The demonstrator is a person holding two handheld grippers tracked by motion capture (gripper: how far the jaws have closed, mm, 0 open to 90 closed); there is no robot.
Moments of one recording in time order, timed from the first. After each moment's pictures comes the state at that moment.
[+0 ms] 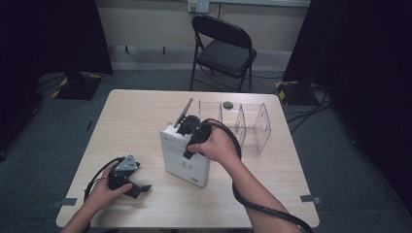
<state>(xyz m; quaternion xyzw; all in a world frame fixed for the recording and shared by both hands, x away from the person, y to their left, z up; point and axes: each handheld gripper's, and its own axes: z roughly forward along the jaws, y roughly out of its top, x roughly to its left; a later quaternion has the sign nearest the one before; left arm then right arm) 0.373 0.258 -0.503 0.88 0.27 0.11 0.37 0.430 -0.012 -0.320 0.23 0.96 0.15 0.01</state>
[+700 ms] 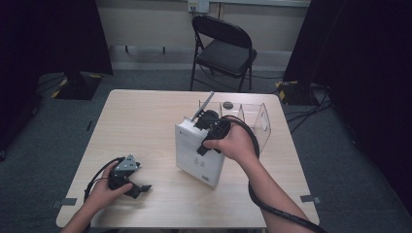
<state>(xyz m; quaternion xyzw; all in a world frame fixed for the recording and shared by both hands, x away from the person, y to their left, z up) 0.373 0.258 -0.502 0.88 0.27 0.11 0.37 0.426 -0.056 -0.299 0.27 0.95 0.16 0.01</state>
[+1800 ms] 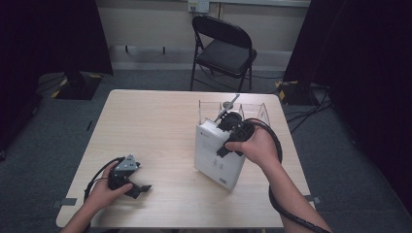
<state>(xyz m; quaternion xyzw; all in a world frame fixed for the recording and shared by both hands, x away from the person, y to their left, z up) 0.373 0.258 -0.503 0.88 0.27 0.11 0.37 0.418 -0.109 -0.295 0.32 0.93 0.16 0.01</state>
